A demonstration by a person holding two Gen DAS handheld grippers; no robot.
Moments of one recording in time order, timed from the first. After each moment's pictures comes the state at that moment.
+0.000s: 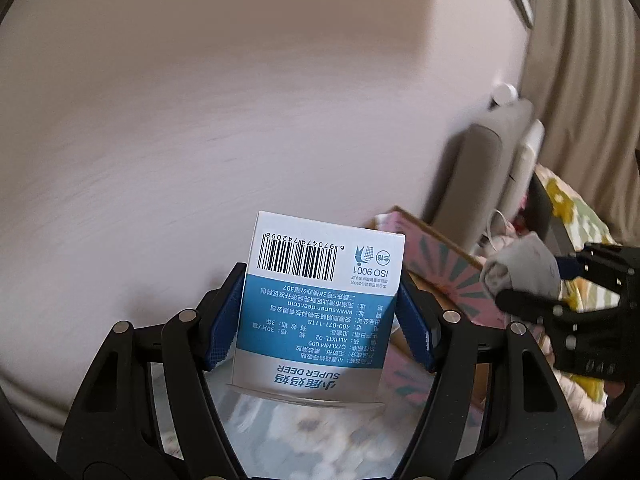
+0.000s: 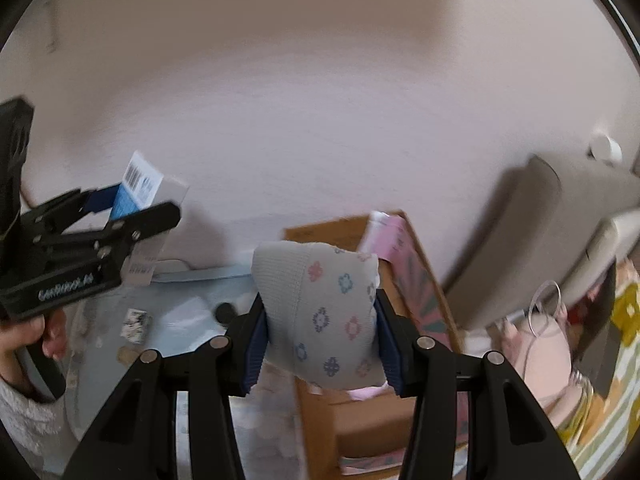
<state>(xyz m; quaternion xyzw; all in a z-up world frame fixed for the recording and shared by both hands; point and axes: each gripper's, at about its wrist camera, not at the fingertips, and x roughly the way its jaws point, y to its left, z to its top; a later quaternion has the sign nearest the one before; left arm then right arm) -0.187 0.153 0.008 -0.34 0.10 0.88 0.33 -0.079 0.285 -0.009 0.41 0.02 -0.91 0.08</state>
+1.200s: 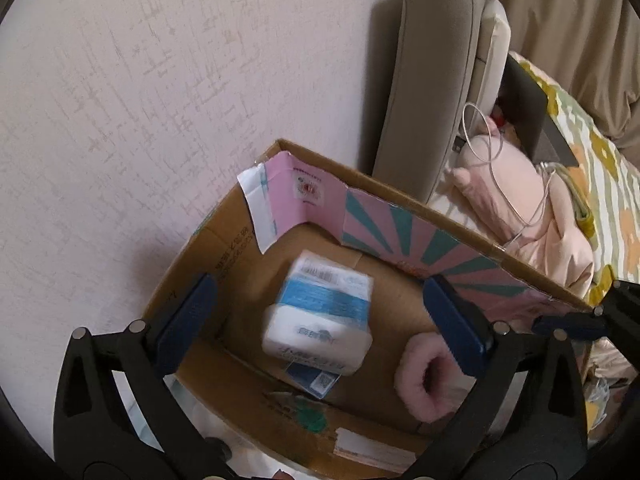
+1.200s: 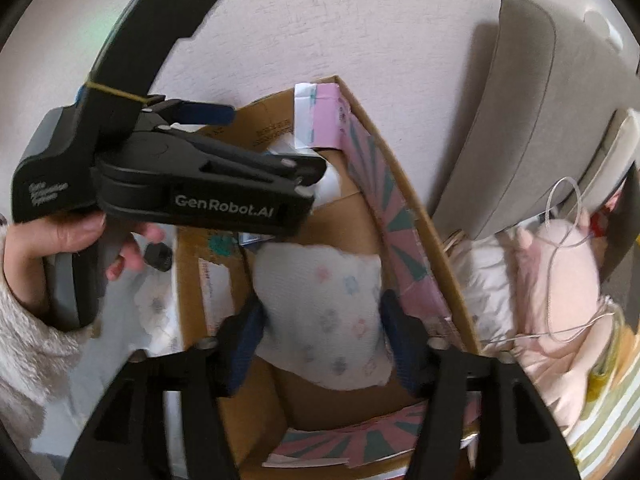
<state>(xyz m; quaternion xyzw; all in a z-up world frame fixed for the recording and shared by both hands) -0.216 0.340 -0.106 -0.43 0.24 0.77 0.40 -0.104 0.355 -0.107 0.53 -0.05 -0.85 0.07</state>
